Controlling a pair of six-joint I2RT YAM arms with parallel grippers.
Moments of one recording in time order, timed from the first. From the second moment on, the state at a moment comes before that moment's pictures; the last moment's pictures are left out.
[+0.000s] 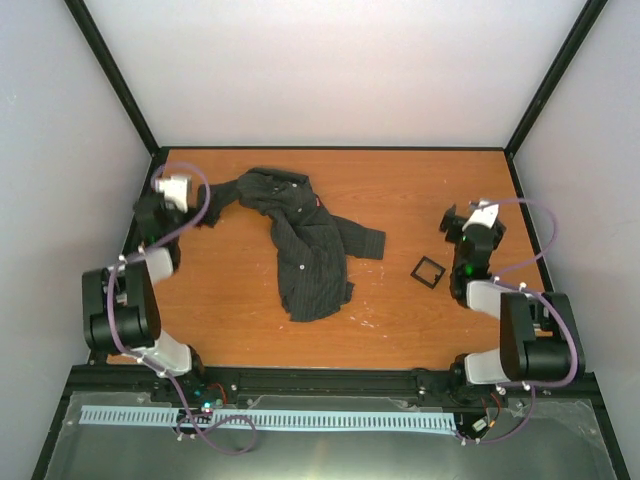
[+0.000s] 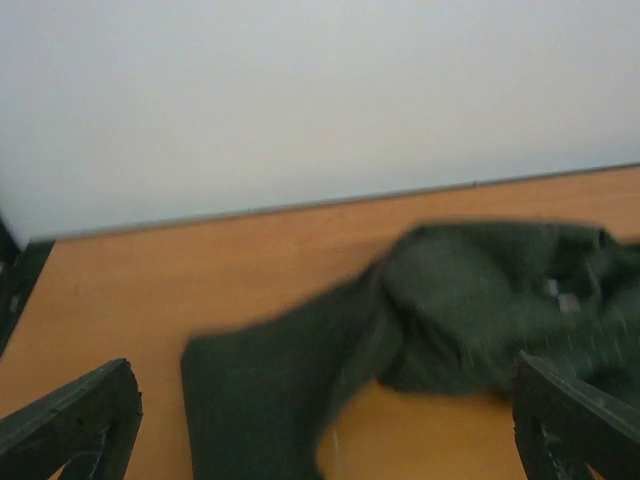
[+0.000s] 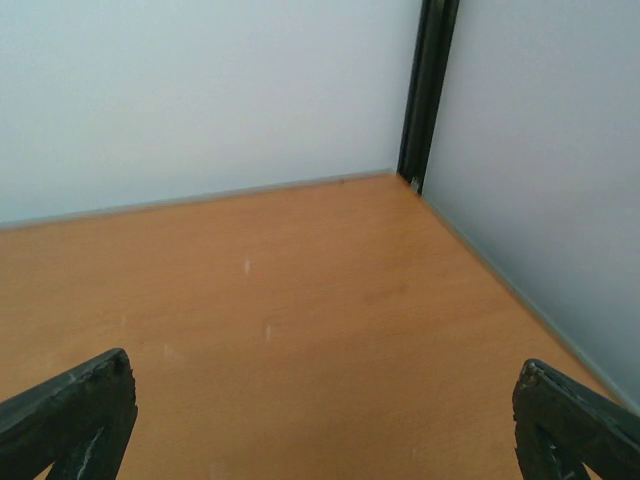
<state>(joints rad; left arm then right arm) 0.24 1.51 0.52 0.79 0.43 0.08 0.01 1.43 0.34 0.91 0.29 0.04</state>
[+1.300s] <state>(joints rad) 0.14 2.31 1.81 -0.63 0.52 0.52 0.37 1.63 0.90 -0.08 0.12 0.32</state>
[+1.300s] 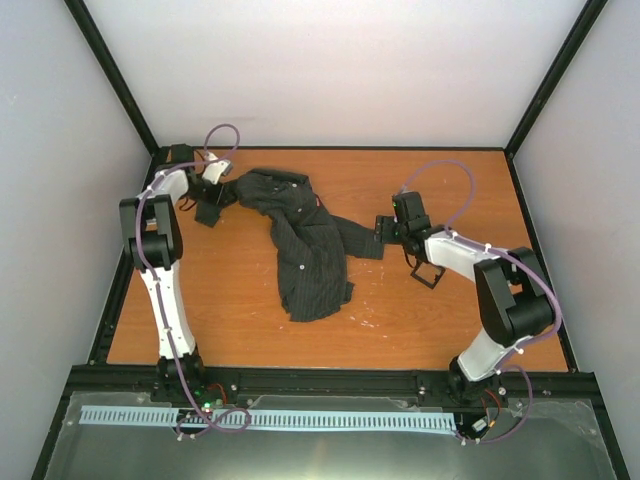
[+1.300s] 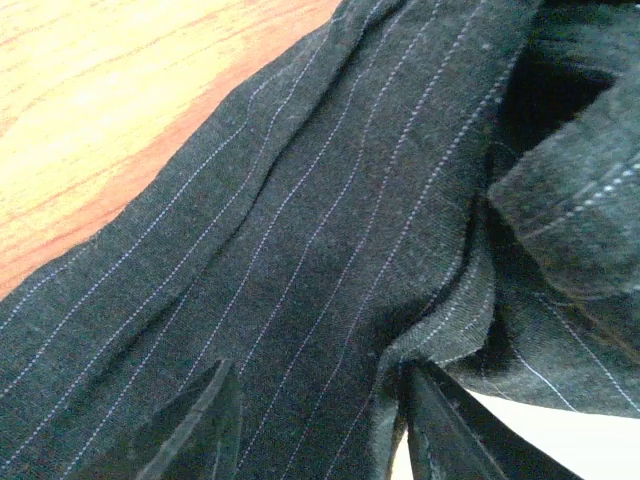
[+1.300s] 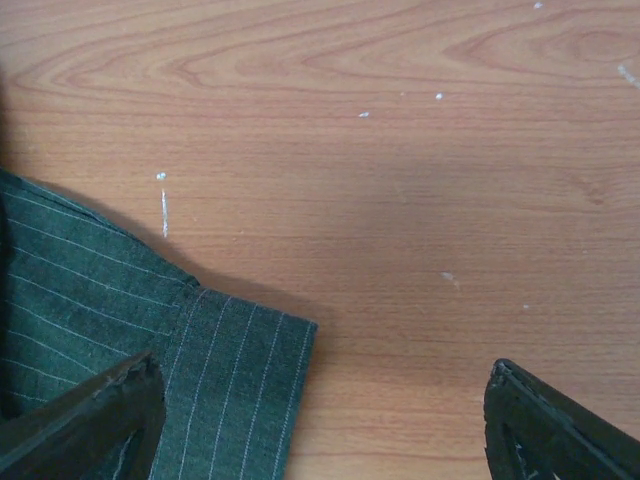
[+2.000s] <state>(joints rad) 0.13 2.21 1.80 -0.58 0.45 0.49 0.43 1.92 1.12 -0.19 0.09 0.34</state>
